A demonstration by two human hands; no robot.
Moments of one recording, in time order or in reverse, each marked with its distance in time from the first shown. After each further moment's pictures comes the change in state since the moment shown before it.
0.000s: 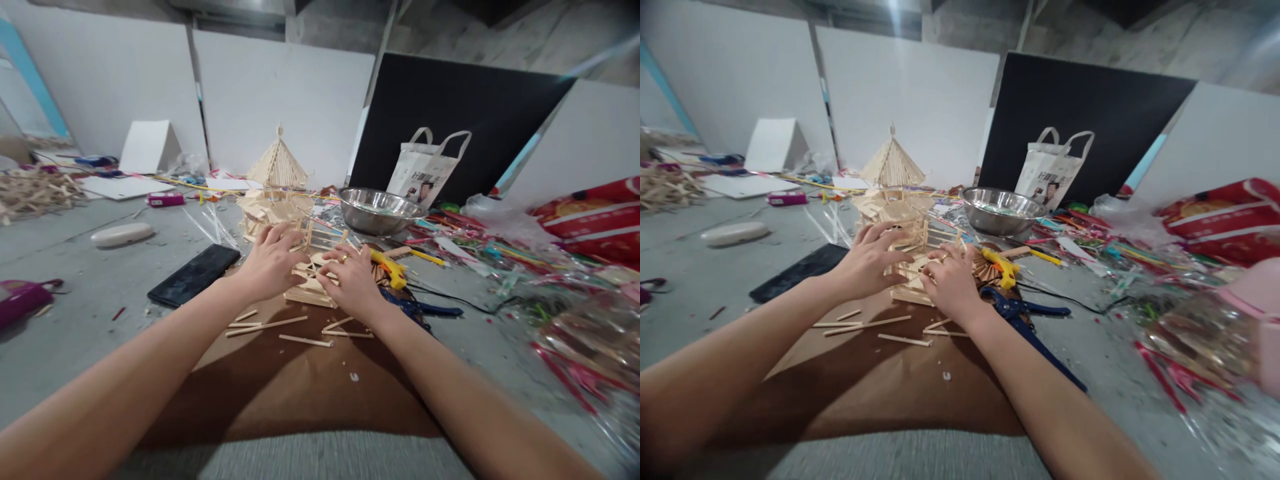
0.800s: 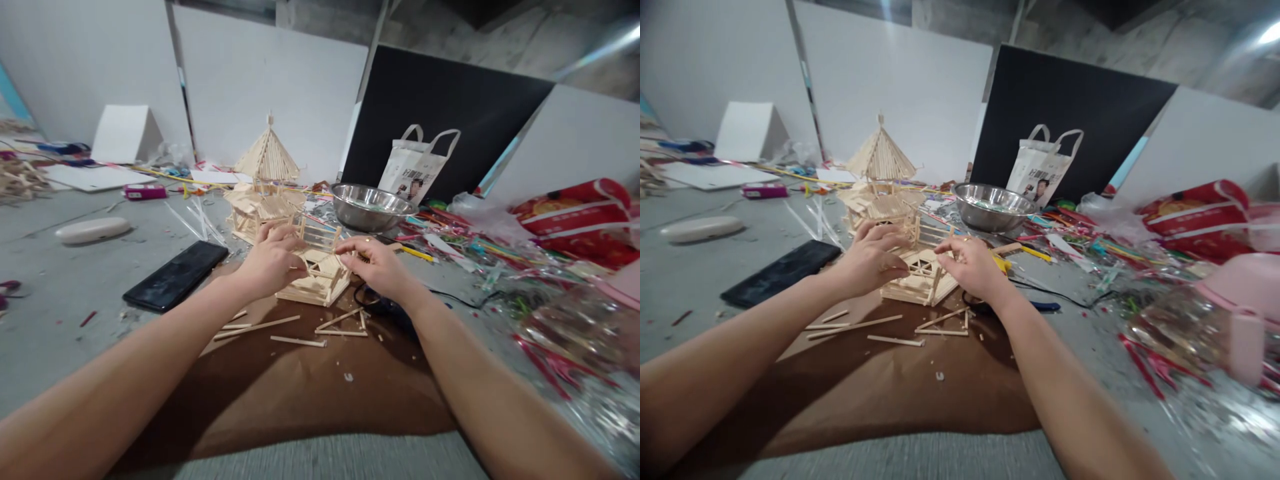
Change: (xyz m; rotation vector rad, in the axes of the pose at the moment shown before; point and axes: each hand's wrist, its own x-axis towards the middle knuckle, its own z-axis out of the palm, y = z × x) left_hand 0.009 0.001 0.014 -0.136 0.010 0.056; right_hand 0.008 0.032 -0.041 0.315 -0.111 0.076
